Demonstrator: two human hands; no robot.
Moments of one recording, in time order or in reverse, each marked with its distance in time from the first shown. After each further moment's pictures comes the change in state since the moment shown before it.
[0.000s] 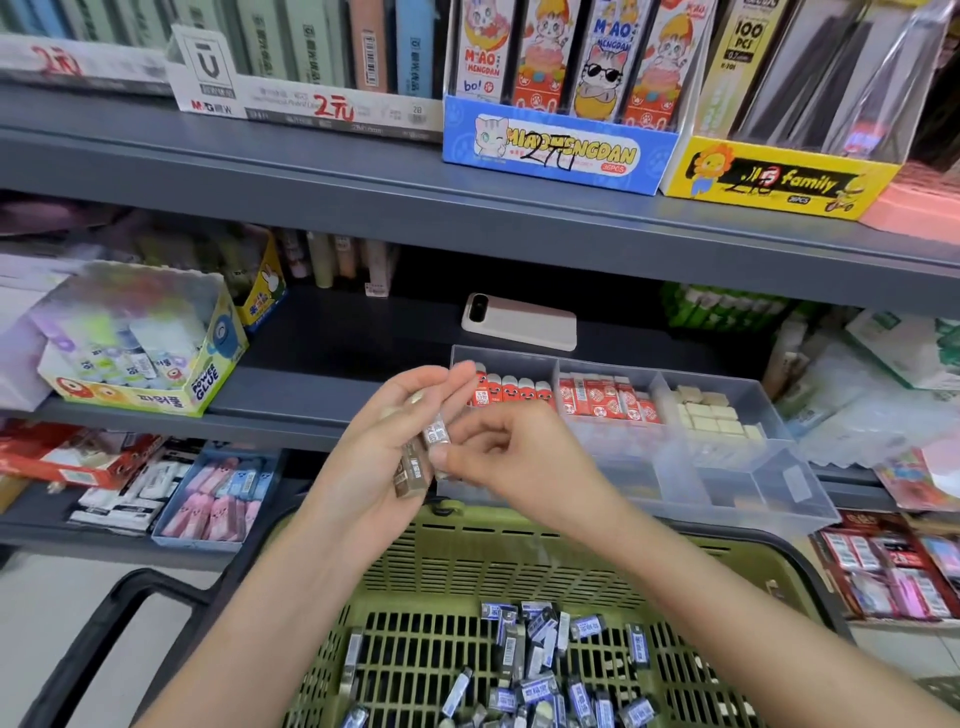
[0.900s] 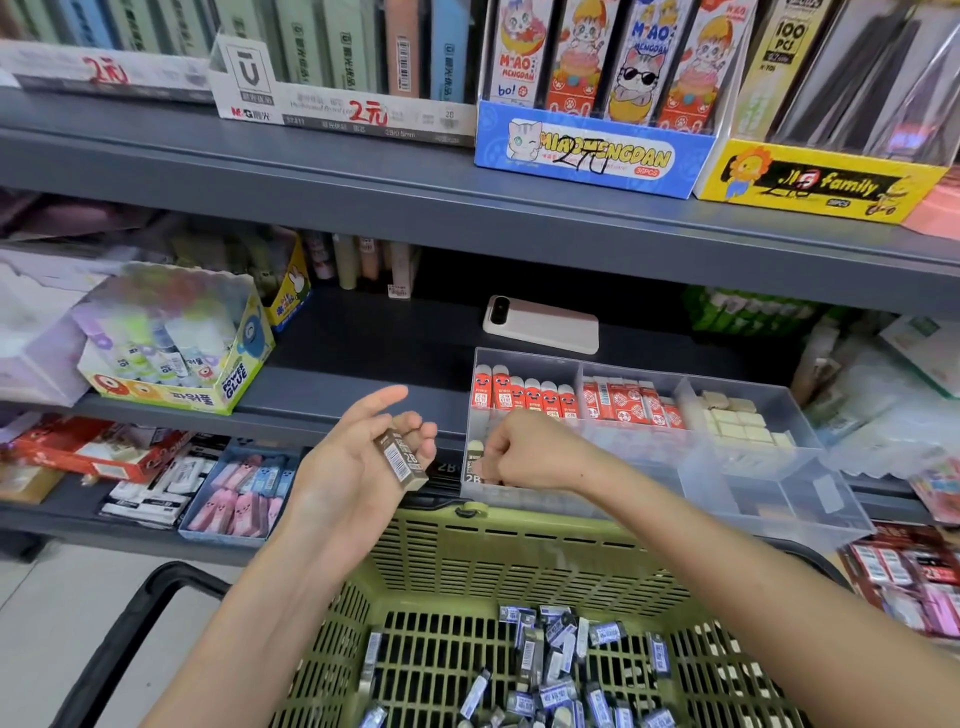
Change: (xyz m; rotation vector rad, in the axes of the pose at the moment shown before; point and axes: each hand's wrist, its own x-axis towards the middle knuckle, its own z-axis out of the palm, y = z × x) left_hand -0.009 0.011 -0.031 -0.088 0.299 -0.020; right_hand 0.052 0.033 0.001 -0.588 -0.253 0.172
